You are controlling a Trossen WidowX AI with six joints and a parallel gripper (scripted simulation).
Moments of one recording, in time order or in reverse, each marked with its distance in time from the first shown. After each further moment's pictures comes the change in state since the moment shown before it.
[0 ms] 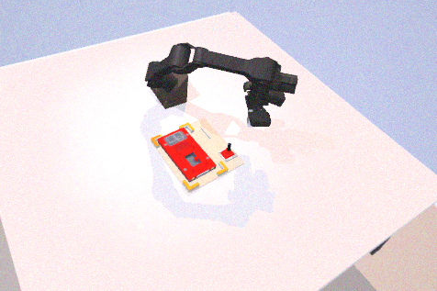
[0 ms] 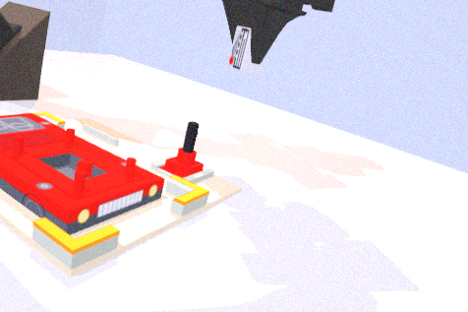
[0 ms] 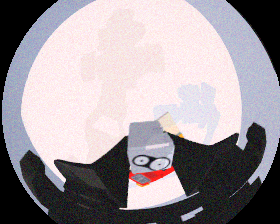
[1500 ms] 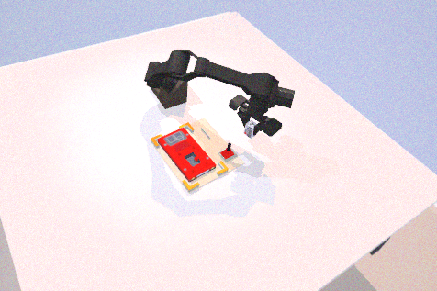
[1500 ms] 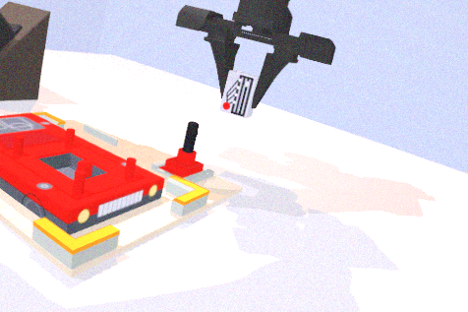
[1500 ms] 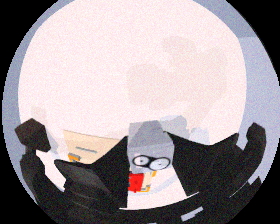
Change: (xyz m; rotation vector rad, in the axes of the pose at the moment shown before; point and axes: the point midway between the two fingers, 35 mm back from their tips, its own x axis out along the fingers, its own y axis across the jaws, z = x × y) arm 0.053 0.001 0.004 -0.727 0.007 0.001
